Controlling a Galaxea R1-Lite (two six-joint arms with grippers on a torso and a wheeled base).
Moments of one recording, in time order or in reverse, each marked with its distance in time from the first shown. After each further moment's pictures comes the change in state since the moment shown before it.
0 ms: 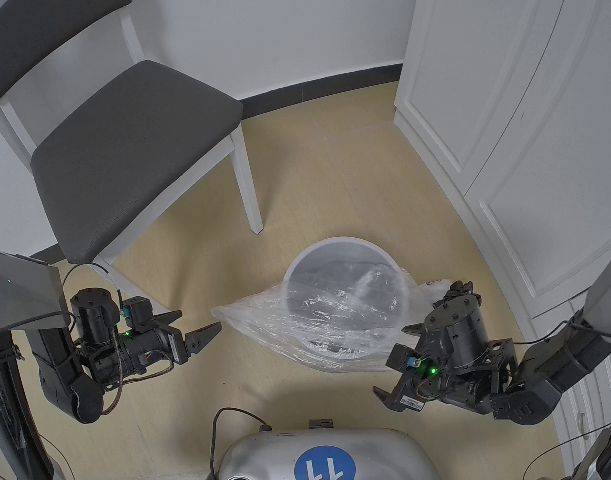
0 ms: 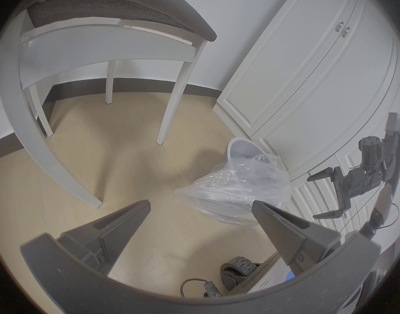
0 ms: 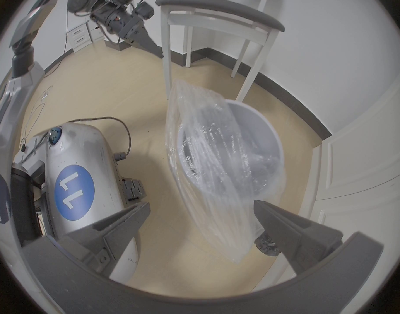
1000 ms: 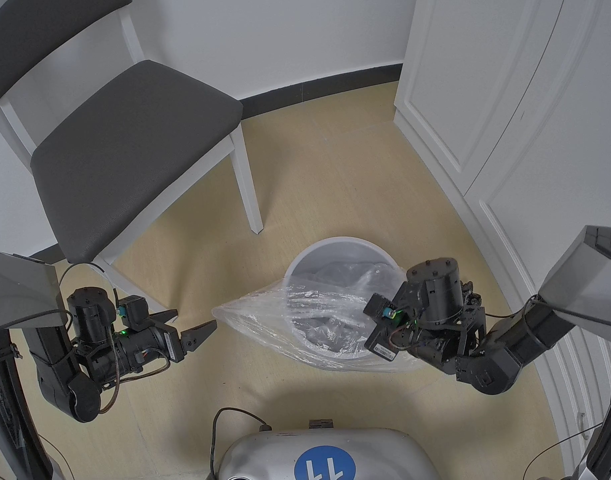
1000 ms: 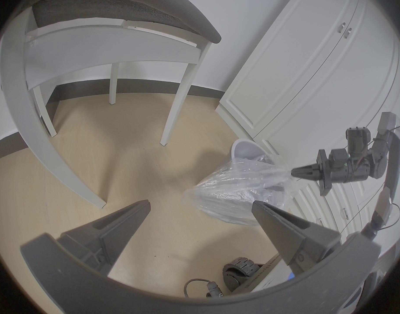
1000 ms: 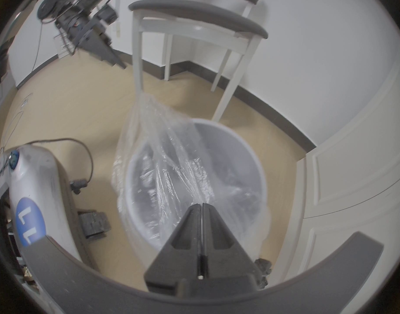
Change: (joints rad) left arm 0.019 -0.003 0.003 0.000 0.000 0.000; right arm -0.071 0.164 -0.221 -0.157 0.007 -0.064
